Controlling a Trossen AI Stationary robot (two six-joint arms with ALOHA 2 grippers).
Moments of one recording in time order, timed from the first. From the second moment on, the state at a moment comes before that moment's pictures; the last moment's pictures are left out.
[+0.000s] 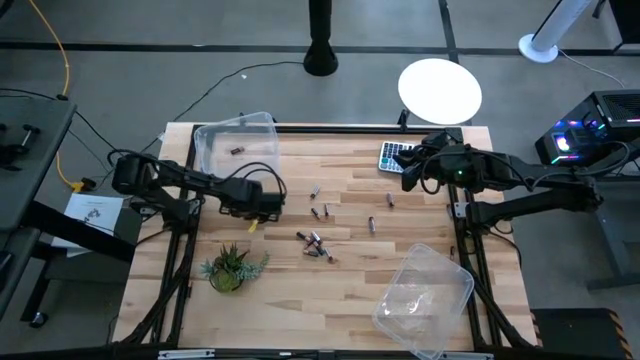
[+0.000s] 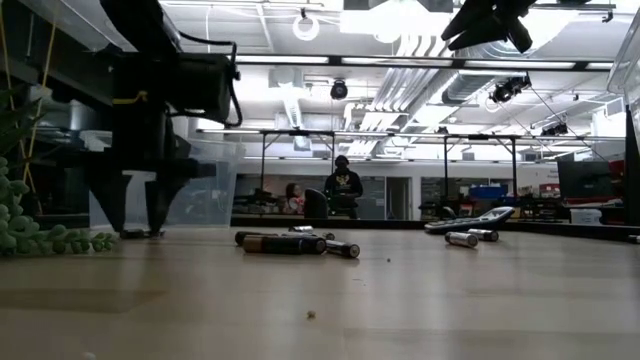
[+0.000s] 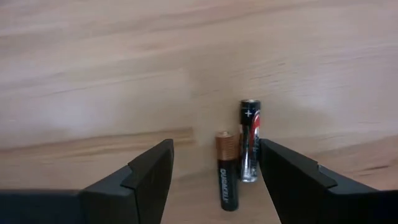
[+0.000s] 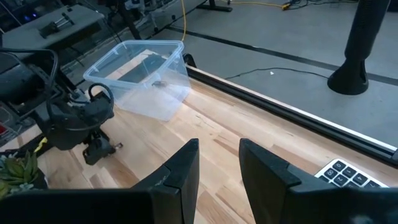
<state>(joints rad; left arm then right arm) 0.05 1.57 0.78 -0.82 -0.19 -1.38 -0.05 0.88 0.98 -0.58 0.52 0.56</state>
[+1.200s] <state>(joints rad) 0.07 1.48 0.64 -0.79 -0.13 -0.95 -0.05 0.89 0.98 -0.59 0.52 0.58</state>
